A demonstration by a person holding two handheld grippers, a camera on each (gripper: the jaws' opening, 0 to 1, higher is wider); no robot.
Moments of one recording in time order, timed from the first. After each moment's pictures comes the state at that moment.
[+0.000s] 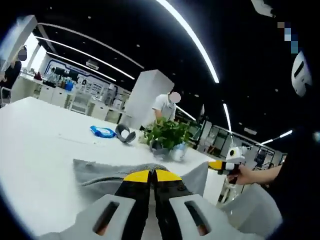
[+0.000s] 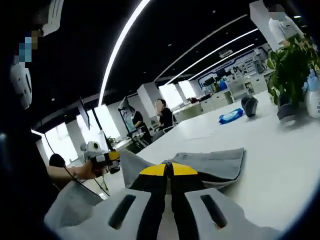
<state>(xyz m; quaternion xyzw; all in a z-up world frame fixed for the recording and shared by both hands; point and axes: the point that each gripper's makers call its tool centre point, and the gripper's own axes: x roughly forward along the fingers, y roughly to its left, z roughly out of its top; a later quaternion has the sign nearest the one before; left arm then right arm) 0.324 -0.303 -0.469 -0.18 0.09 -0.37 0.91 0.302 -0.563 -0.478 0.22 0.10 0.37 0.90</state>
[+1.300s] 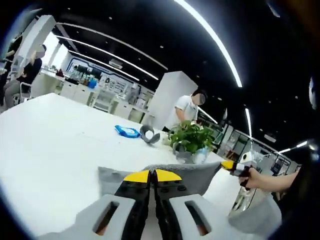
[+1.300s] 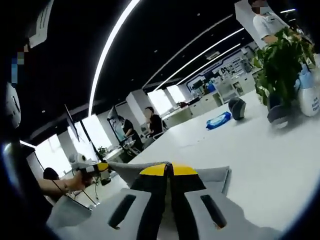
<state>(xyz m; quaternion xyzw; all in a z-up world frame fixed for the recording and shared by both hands) 0.360 -0.270 -0.479 -0.16 0.14 -0.28 0.94 0.363 -0.581 -0.477 0.23 0.12 0.32 0.91</state>
